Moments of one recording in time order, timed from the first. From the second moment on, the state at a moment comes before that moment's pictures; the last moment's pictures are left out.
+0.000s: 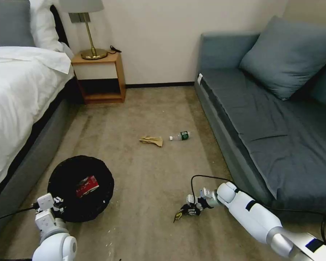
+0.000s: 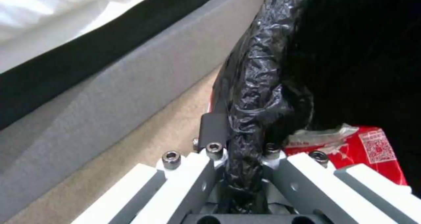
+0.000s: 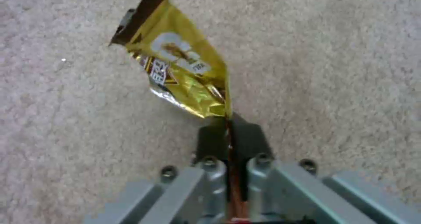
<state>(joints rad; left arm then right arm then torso) 1.54 -1.48 -0.84 -1.90 -0.23 0.22 -0.39 -0.62 1.20 -0.24 0.75 -0.13 0.18 -0.96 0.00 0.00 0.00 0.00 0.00</state>
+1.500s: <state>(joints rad) 1.57 -1.51 -0.81 -1.99 -0.26 0.22 -0.37 -0.52 1.60 -0.61 1.25 1.11 0.03 -0.24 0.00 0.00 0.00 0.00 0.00</state>
